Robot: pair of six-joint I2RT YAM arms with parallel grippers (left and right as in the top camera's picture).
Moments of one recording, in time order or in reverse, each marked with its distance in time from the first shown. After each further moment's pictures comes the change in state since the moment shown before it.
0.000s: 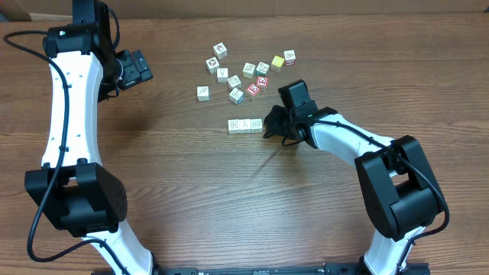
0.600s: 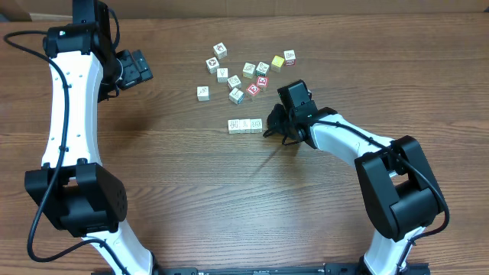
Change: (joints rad) left arm 0.000 0.000 0.000 0.000 0.000 0.000; right arm 0.004 -0.002 0.000 -0.002 0.066 0.060
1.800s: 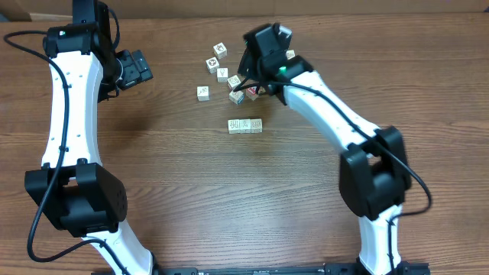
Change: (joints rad) left arm 0.000 0.000 0.000 0.000 0.000 0.000; right arm 0.085 0.214 0.663 -0.296 0.230 0.018
